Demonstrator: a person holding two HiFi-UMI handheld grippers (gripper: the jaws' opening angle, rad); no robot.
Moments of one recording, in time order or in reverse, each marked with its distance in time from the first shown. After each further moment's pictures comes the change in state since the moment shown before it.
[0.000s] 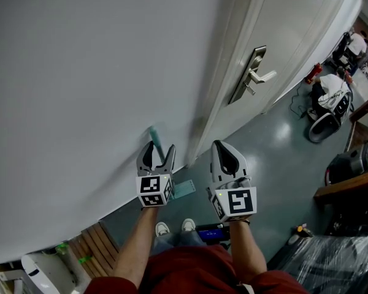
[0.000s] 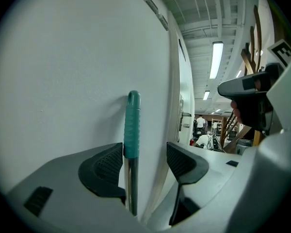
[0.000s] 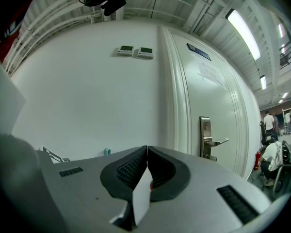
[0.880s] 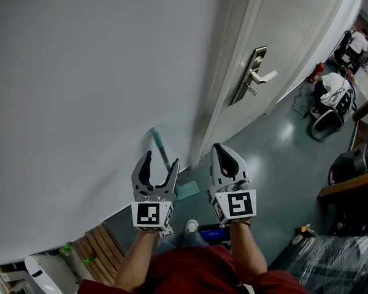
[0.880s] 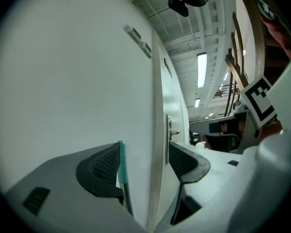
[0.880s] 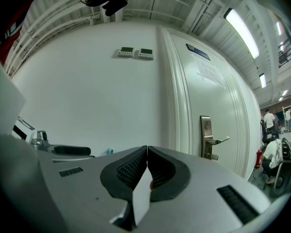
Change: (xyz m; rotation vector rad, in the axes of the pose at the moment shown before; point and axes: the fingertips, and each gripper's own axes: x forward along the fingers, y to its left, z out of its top) left arm -0.073 -0.036 0.079 0.098 -0.178 -0.041; right arm -0.004 0.006 -0.001 0.015 -0.010 0.007
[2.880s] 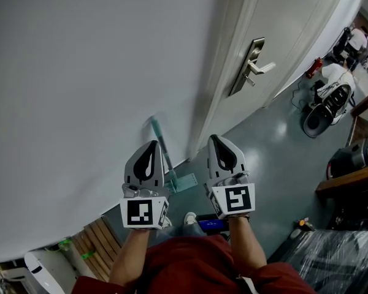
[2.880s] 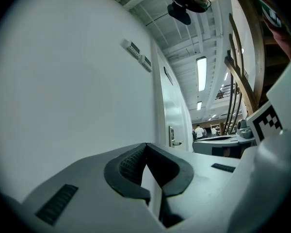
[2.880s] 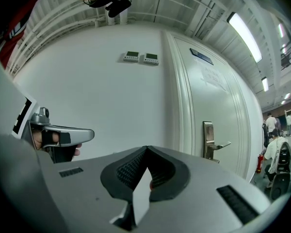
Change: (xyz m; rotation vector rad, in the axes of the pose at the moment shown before) left arm -0.020 0.001 0.060 0.035 -0.061 0.034; right arm -0.012 0.014 0.012 -0.026 -0.024 0.017
